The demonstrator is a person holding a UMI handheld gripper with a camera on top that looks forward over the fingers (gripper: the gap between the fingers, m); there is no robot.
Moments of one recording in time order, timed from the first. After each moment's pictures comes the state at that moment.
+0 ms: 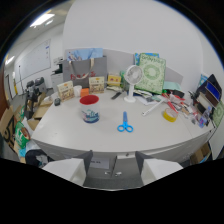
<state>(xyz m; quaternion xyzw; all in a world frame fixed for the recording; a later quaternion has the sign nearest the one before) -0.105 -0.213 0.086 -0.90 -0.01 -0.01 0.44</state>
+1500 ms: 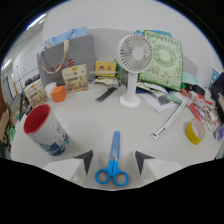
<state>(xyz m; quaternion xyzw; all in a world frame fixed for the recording) -0.052 -0.009 -0.010 -0.92 -0.01 0.02 0.40</state>
